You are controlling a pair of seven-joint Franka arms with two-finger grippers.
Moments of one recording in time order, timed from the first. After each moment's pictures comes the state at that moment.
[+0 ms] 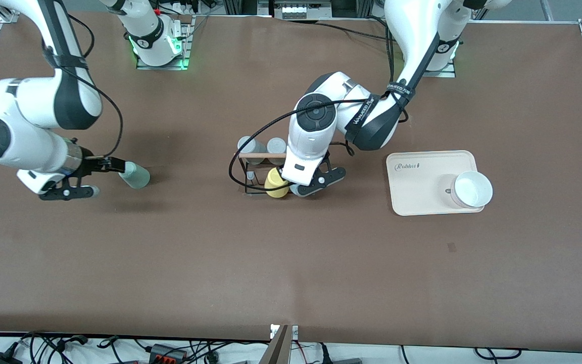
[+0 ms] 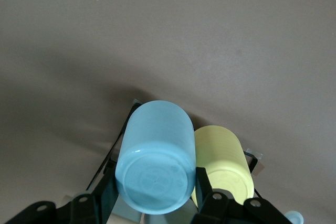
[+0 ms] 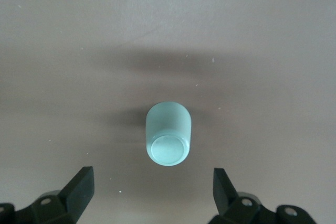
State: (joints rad) left arm -0.66 0.70 -0.05 -1.26 -0.07 1.97 -1.15; right arm 0.05 0.27 -0.01 -1.89 -0.02 1.97 -0.01
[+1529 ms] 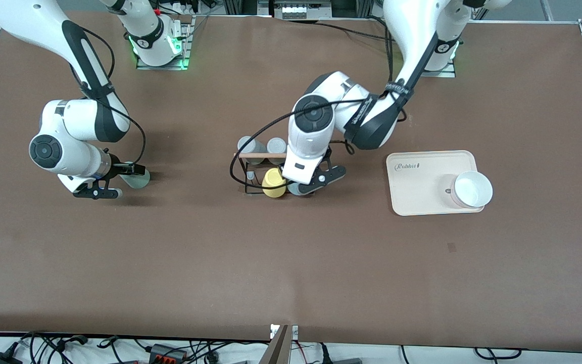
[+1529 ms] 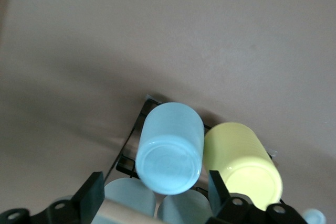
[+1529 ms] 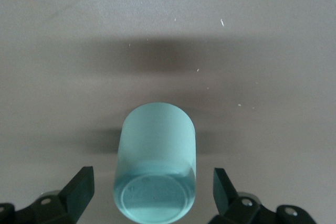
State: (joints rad) left arm -0.66 0.66 -0.04 -1.28 -0.07 1.92 -1.15; right arm 0.04 0.37 -0.03 -2.09 -0.02 2.26 0.06
